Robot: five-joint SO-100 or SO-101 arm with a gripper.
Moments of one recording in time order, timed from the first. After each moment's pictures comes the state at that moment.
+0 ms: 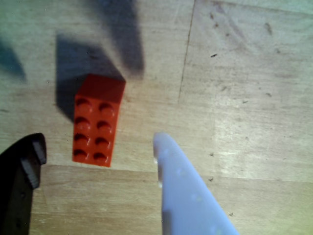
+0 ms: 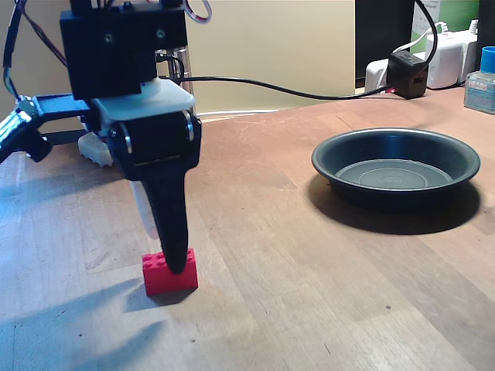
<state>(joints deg) -6.9 72.6 80.7 84.1 -10.2</state>
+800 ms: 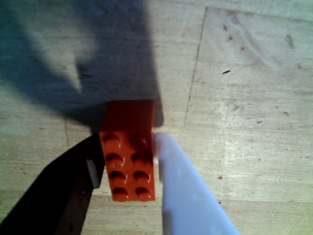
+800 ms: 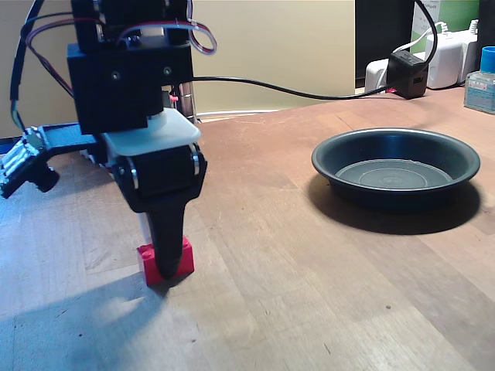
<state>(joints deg) -7.0 67.9 80.3 81.2 -10.2</state>
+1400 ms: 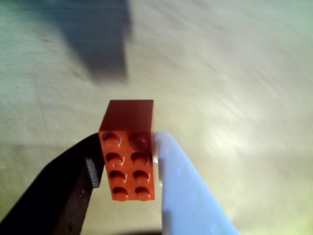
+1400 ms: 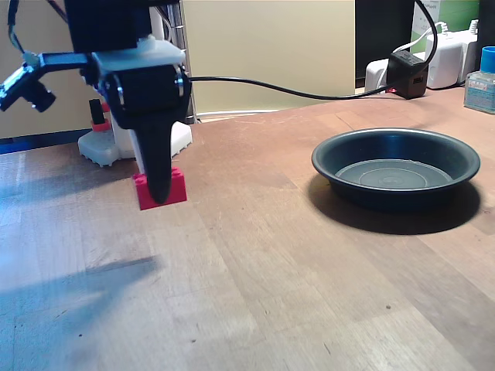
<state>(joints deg) -10.5 94.3 99.8 85.9 -1.9</state>
